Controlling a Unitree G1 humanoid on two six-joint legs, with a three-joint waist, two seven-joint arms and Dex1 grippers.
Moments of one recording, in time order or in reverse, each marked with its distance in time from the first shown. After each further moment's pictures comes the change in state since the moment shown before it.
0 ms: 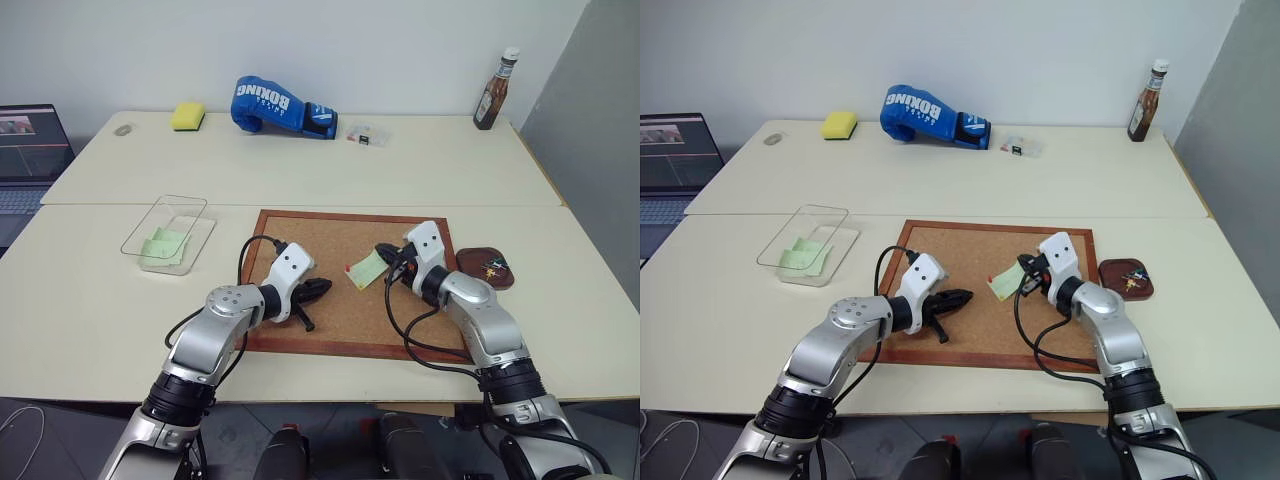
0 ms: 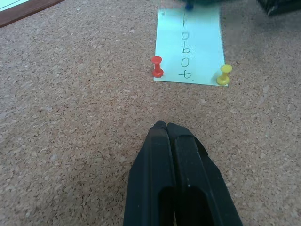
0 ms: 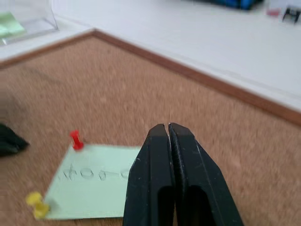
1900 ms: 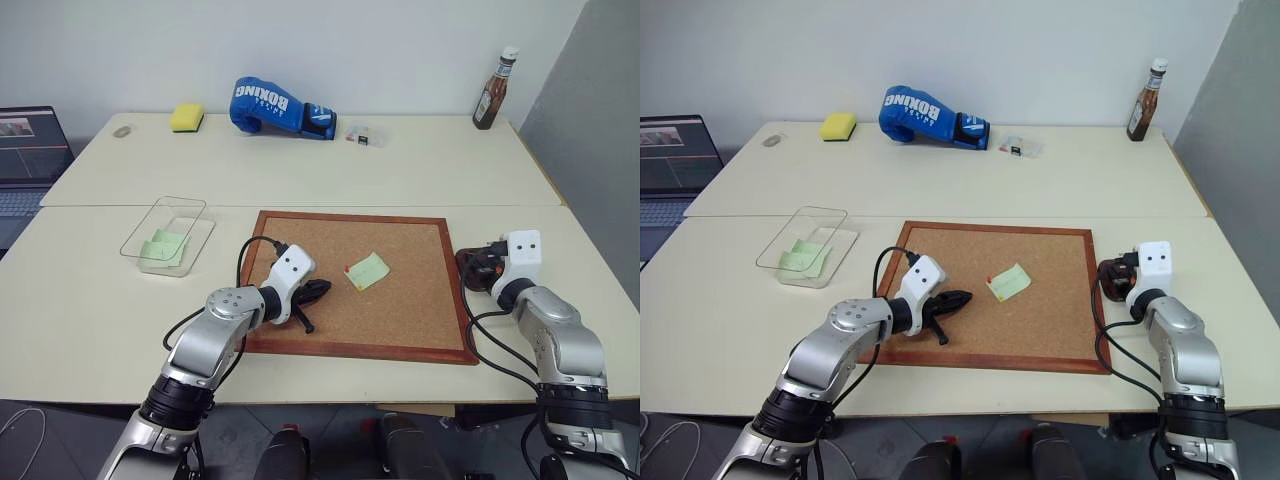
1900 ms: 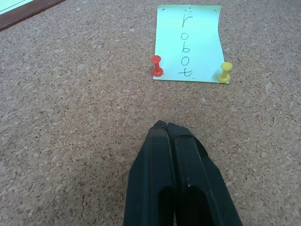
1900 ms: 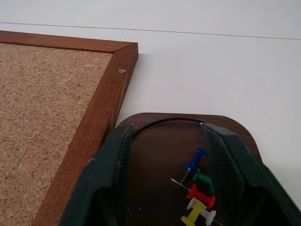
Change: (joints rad) left arm 0.023 0.009 -0.009 -0.015 0.006 0.001 0.019; right arm 0.145 -0.142 -0.313 -0.123 0.050 0.294 -0.267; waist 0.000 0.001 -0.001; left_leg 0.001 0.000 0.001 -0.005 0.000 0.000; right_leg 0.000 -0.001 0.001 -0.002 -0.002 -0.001
